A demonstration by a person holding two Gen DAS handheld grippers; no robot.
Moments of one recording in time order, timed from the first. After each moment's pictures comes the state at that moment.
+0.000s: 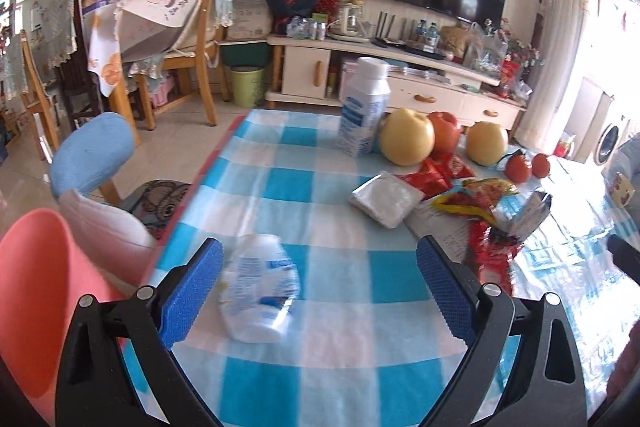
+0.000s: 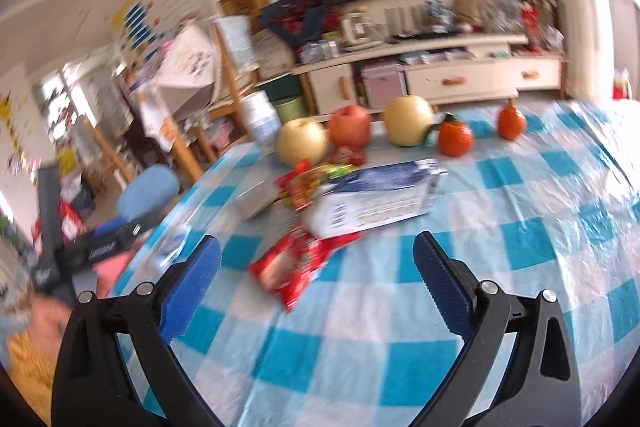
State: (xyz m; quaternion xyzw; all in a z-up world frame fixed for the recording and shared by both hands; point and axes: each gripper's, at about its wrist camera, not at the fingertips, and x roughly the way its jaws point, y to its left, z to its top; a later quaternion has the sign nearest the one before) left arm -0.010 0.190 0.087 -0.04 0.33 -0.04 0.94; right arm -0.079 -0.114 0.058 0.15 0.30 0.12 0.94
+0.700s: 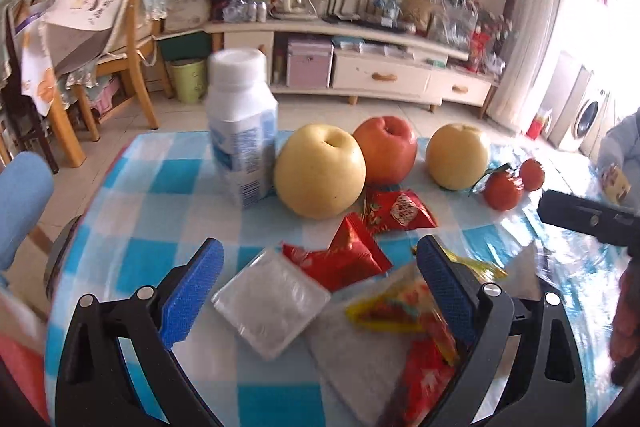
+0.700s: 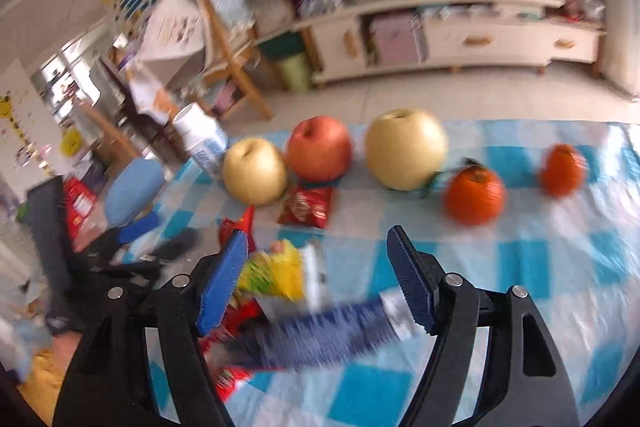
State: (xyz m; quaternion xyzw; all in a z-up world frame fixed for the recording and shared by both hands) left arm 0.134 0.076 0.064 -0.01 0.38 -0.11 0.92; right arm 0.109 -0.157 0.049 0.13 0.41 0.19 0.88
